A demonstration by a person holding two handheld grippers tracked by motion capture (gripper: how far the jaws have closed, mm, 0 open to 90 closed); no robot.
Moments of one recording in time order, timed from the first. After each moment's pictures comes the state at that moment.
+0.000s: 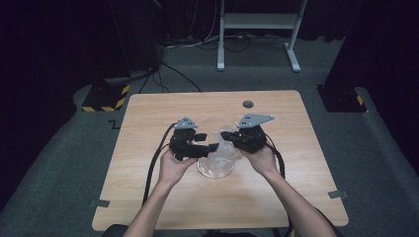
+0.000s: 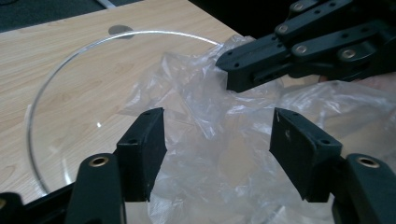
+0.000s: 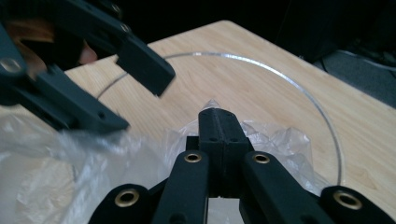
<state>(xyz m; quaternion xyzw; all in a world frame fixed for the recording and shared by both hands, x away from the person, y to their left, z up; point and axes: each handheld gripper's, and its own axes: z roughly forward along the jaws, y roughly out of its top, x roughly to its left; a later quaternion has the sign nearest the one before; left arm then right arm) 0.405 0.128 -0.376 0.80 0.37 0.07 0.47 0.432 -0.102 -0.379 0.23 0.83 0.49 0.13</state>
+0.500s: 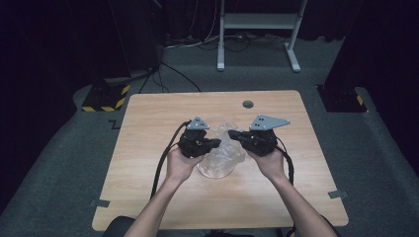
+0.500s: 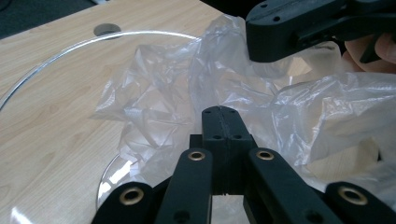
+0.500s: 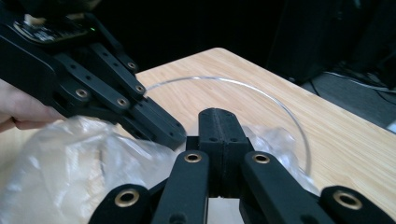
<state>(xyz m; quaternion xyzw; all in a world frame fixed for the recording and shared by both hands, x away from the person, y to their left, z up) 0.410 0.108 -0.374 0.83 0.34 0.08 0.44 0.415 -0.126 -0.368 0.24 0.80 0.53 0.15</state>
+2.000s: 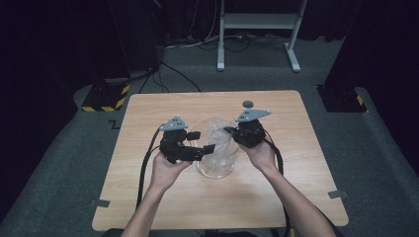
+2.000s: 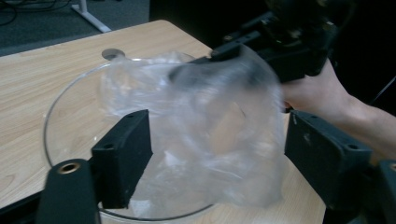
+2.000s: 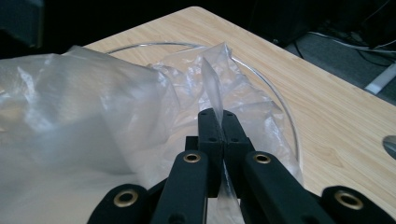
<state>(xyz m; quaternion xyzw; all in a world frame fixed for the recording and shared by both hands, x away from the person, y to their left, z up) 0.376 0.144 -0.349 0.78 0.36 0.08 0.51 0.451 -0.097 -0.383 0.28 0.83 0.45 0.15</state>
